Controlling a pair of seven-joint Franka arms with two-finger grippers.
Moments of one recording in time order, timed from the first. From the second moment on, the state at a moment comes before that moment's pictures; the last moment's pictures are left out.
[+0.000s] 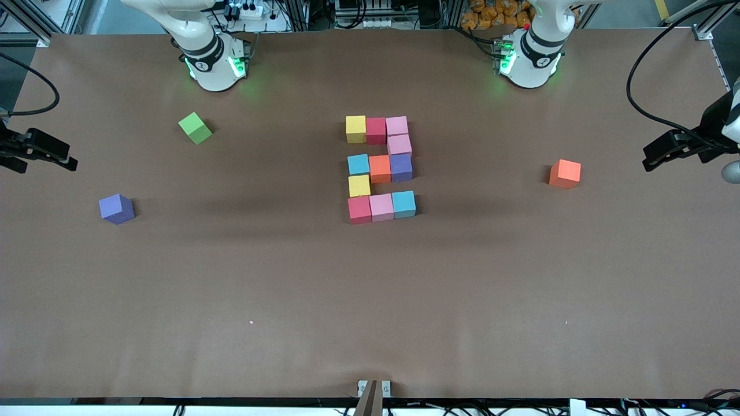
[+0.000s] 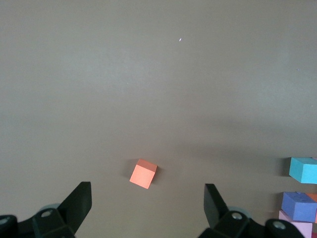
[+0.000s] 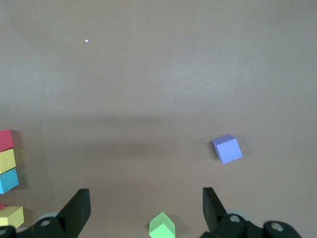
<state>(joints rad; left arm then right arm) 0.05 0.08 -0.12 -1.44 0.08 1.53 -0.20 -0.03 0.07 -0.06 -1.49 0.05 1.55 -0.10</state>
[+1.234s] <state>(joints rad) 0.05 0.06 -0.11 -1.44 0.06 1.53 -0.20 -0.03 0.05 -0.06 -1.46 0.04 1.47 -0.11</state>
